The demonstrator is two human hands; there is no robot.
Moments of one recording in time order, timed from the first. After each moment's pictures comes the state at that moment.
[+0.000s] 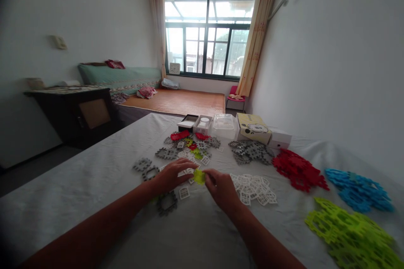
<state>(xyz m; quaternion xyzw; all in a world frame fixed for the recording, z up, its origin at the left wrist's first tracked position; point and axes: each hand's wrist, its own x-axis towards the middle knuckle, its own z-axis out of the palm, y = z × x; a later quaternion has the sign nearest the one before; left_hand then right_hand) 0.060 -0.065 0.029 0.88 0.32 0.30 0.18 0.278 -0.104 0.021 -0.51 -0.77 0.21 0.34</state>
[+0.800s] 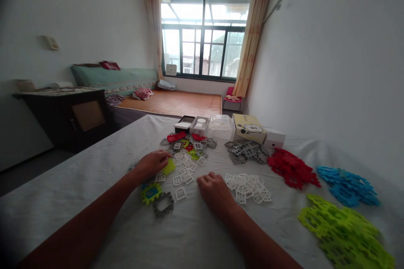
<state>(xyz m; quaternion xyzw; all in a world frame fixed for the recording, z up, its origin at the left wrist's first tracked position) 0.008 -0.030 0.035 0.80 0.58 0.17 0.02 0.275 -0.105 0.014 -0.47 -0.87 -0.03 0.15</state>
